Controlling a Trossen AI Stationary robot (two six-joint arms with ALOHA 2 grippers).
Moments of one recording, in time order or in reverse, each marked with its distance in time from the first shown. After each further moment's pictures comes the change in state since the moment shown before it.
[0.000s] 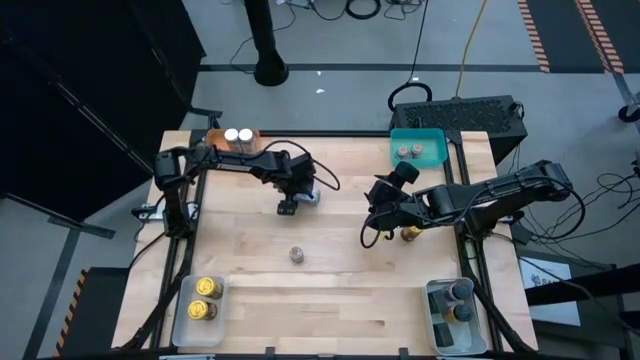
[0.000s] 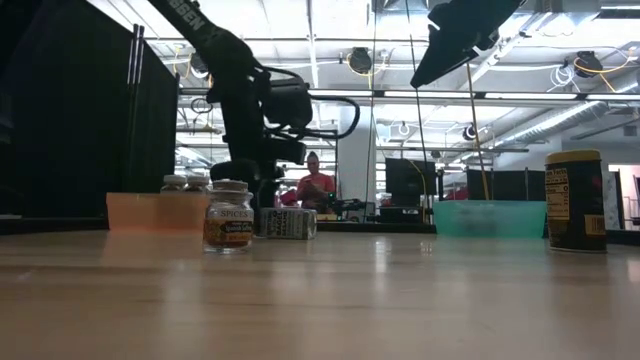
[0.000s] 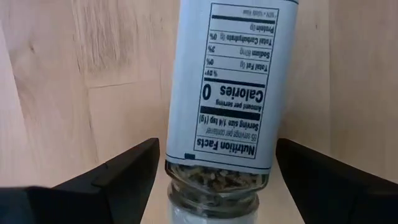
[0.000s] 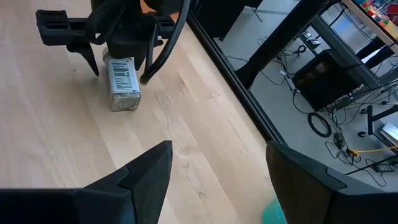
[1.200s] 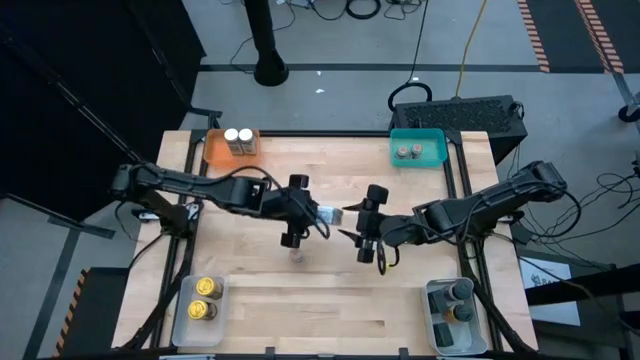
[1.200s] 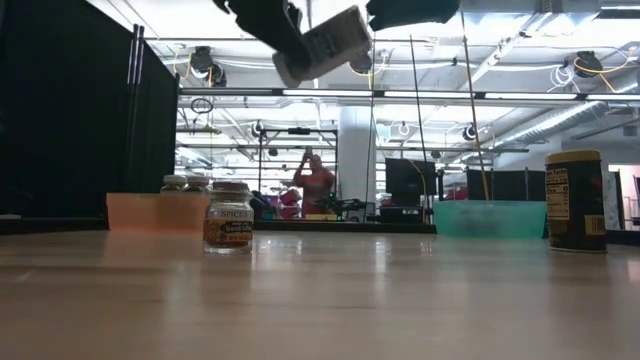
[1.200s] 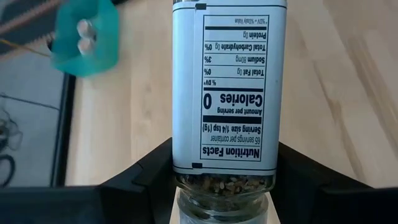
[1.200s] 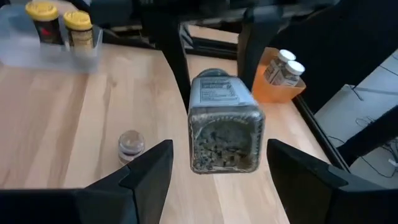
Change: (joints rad) left arm -0.451 -0.313 0.181 -0.007 -0.252 -0.219; right arm 0.131 0.058 -0.001 0.465 -0.260 -0.274
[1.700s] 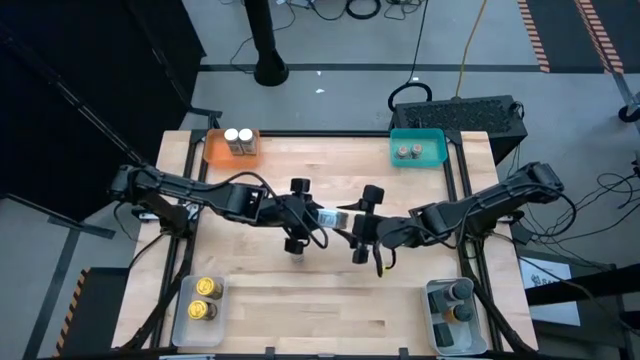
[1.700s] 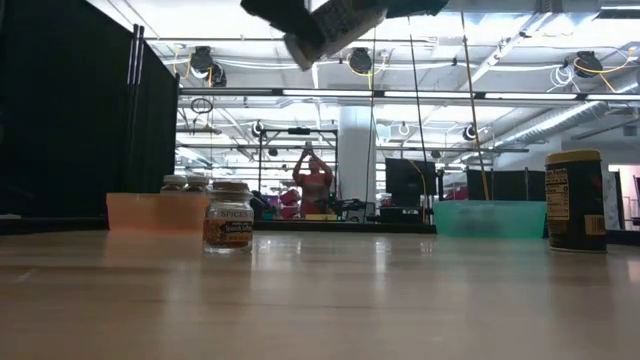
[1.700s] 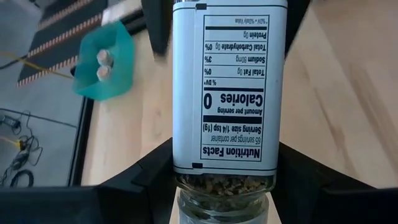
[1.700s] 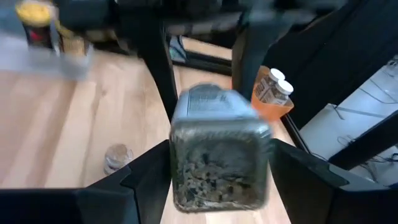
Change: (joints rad) left arm -0.062 0.000 0.000 0.090 -0.081 0.000; right arm -0.002 0.040 0.001 0.103 0.047 -0.108
